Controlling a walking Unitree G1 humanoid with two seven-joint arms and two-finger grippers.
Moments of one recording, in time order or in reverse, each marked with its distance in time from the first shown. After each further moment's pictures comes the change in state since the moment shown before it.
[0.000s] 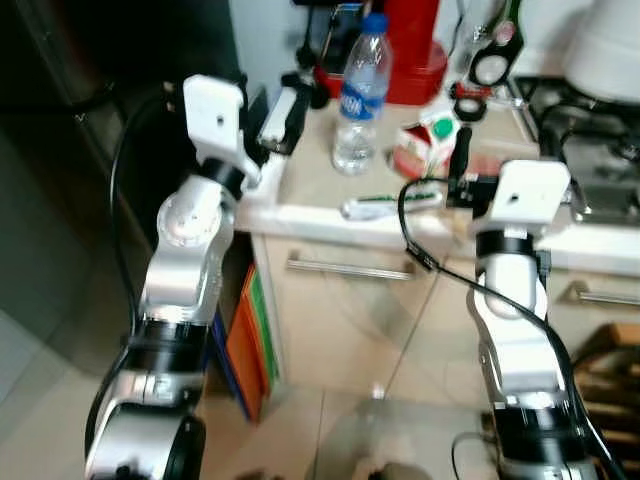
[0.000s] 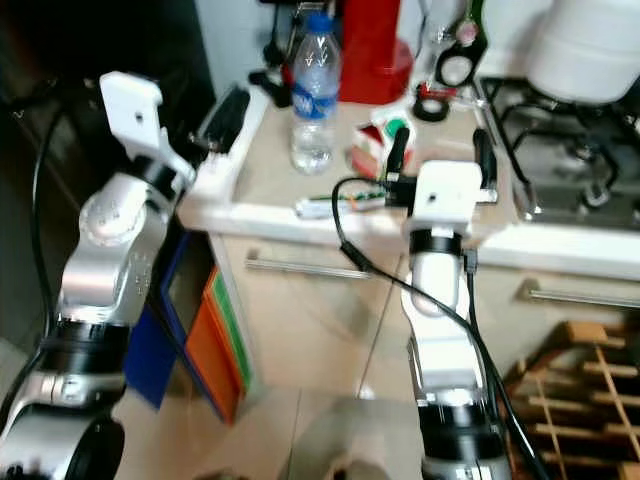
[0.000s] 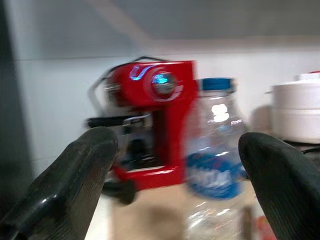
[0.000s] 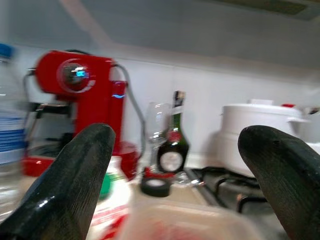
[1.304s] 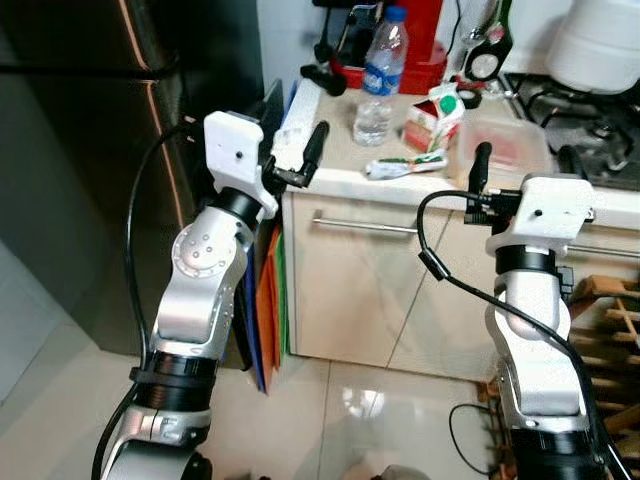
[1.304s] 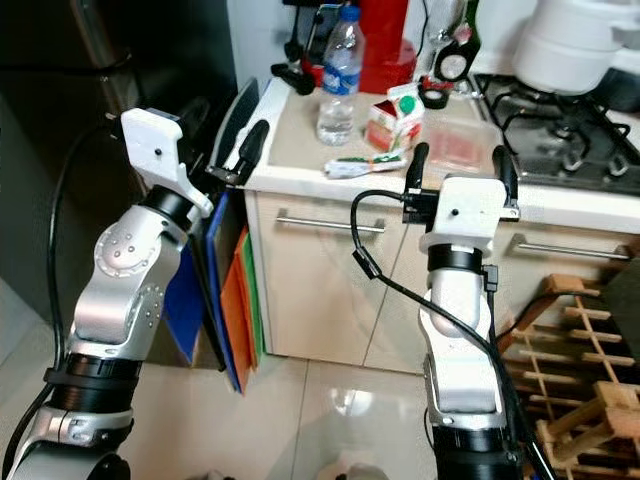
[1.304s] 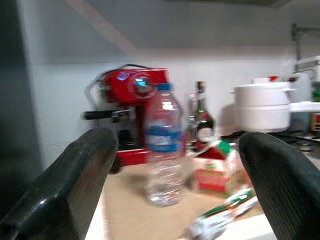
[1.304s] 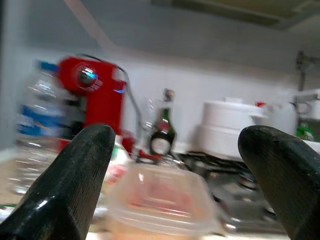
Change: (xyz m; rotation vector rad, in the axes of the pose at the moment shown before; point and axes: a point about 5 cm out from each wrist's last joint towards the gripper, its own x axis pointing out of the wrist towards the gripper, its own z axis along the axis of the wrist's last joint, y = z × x) left arm -0.019 -0.022 -0.012 -0.024 0.038 -0.039; right arm -0.016 -0.013 -0.008 -0.015 0.071 0.006
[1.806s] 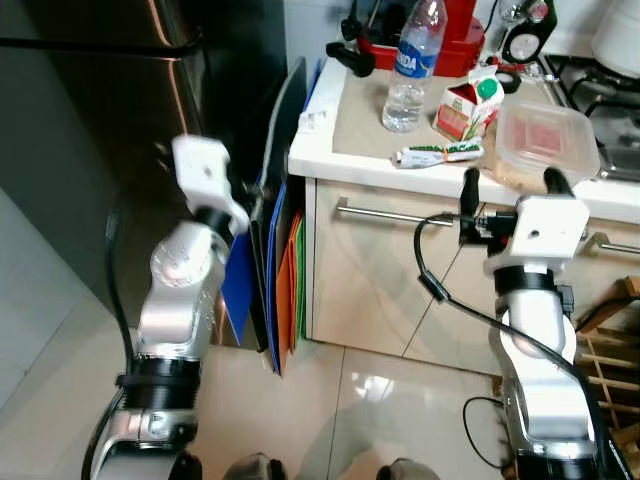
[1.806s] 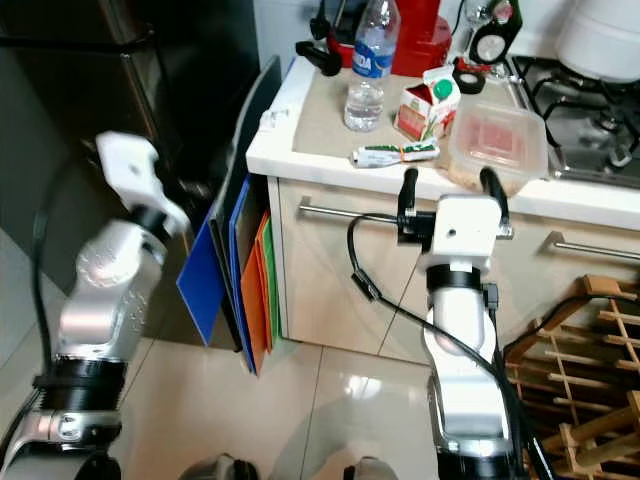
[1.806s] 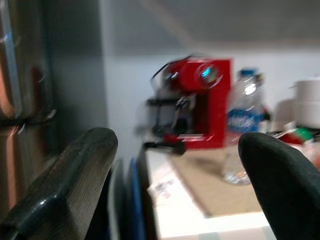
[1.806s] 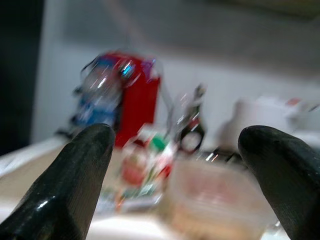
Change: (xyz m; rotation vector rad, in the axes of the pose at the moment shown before) left arm -0.008 0.025 0.003 0.035 -0.029 0.088; right arm 0.004 -0.013 0.013 -0.010 -0.033 -0.035
